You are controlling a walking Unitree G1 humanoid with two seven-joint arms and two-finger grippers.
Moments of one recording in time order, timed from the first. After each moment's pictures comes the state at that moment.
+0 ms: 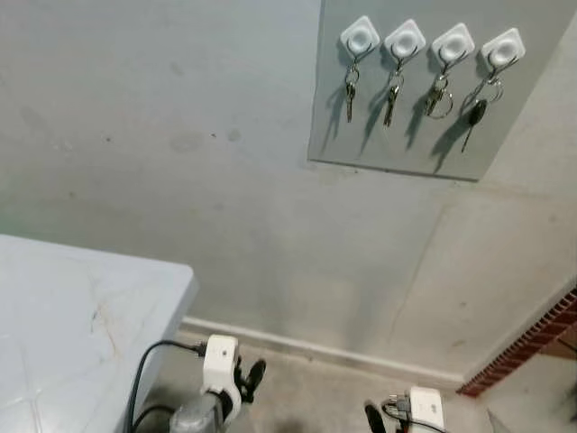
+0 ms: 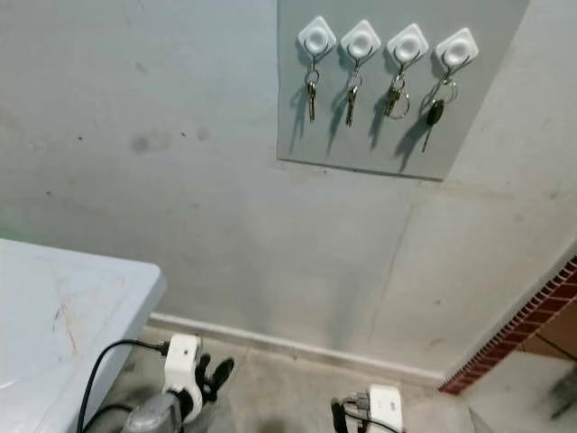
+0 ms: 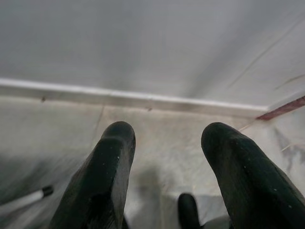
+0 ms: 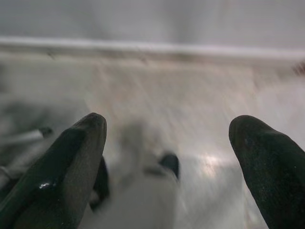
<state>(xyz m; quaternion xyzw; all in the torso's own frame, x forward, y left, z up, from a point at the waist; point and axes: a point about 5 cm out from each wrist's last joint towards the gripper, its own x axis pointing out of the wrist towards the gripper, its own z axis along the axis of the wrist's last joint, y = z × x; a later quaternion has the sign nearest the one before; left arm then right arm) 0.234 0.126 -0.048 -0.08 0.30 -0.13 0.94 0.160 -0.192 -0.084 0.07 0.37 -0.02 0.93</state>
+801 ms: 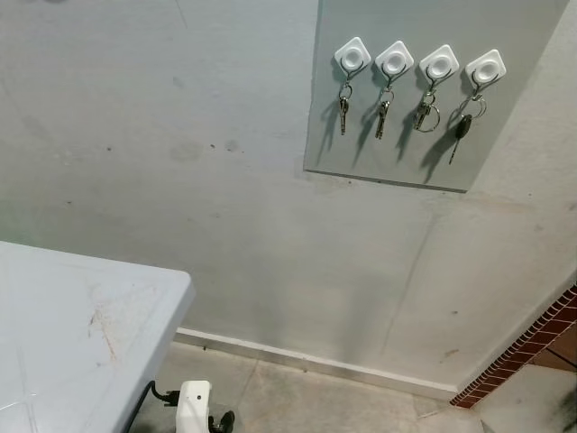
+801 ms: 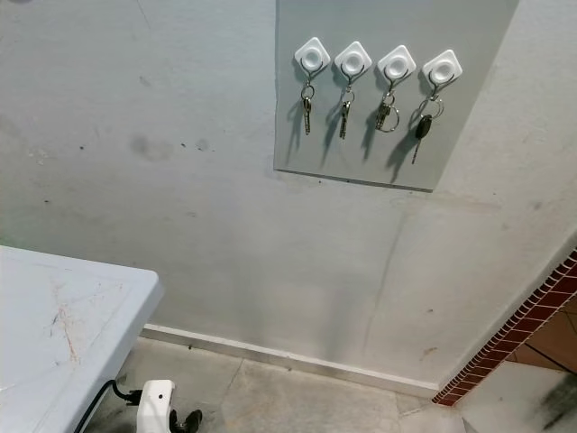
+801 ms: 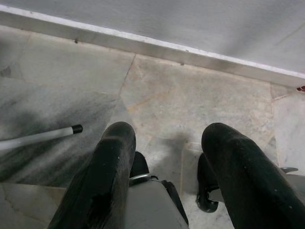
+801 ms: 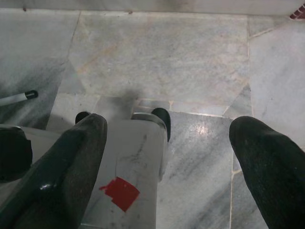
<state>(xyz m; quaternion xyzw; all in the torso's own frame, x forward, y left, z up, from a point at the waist) 0.190 0.150 -0.079 -0.06 0.40 -0.06 0.91 0.131 -0.192 -0.101 0.07 0.46 -0.03 0.88</state>
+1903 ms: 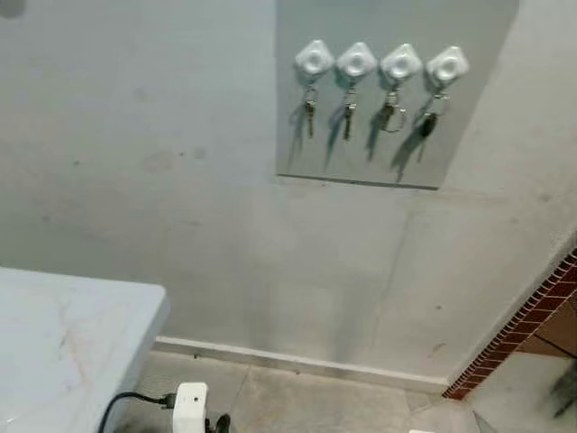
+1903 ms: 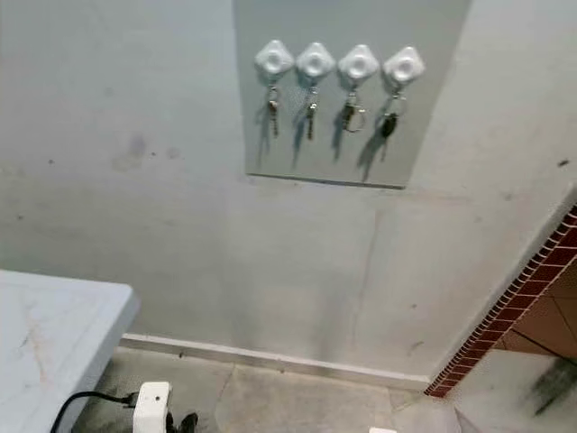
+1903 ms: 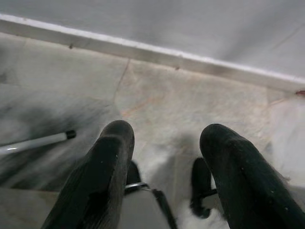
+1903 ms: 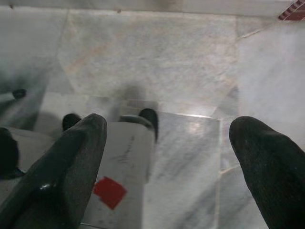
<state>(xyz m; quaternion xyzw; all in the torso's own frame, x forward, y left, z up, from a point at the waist) 0.193 0.150 -0.079 -0.07 0.40 -0.05 0.91 0.130 -0.191 -0.102 0.05 0.48 -0.02 0.88</state>
